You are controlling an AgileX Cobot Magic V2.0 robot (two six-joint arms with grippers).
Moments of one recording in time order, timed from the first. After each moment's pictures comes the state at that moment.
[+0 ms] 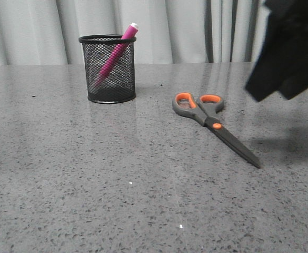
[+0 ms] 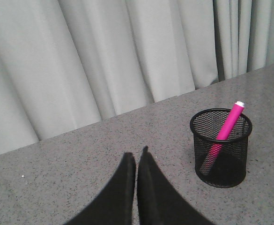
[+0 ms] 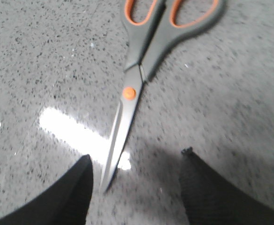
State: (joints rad) left arm -0.07 0.69 -0.68 -0.86 0.32 1.08; right arm 0.32 1.31 -0.98 0.39 0.84 -0.39
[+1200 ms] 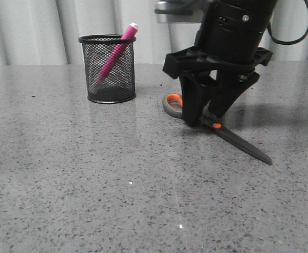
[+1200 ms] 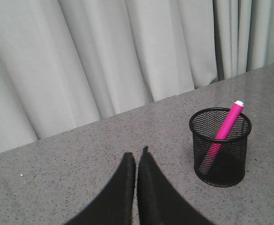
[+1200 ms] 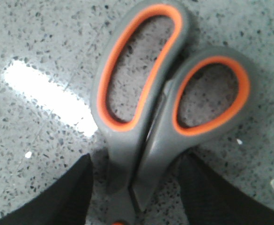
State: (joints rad) left arm -0.07 0.69 -0.68 -0.86 0.32 1.08; right arm 0.49 1.74 -1.34 0.12 0.90 -0.18
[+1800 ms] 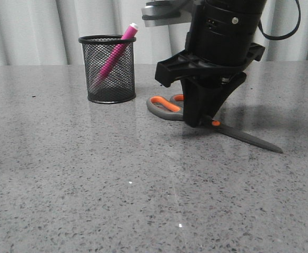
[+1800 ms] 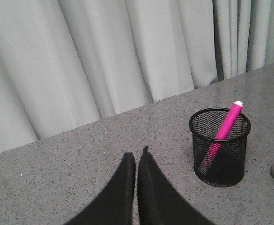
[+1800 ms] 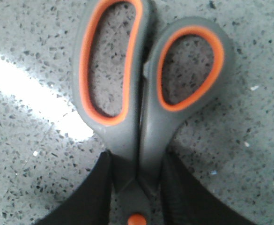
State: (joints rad) left arm -0.07 0.69 -0.68 -0.86 0.32 1.08; right arm 0.54 1.74 -1.34 0.02 0.90 -0.12
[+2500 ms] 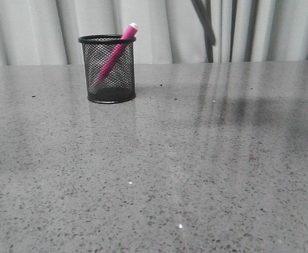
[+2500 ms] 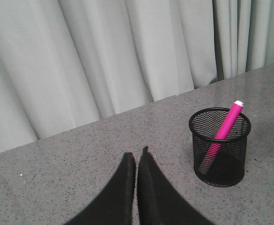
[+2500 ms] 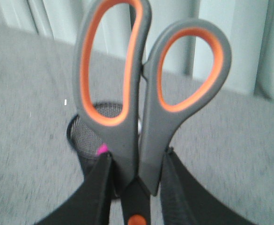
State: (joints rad) left arm -0.07 0.69 -0.68 -0.86 0.32 1.08; right arm 0.54 1.34 -1.04 0.10 0.03 -0.09
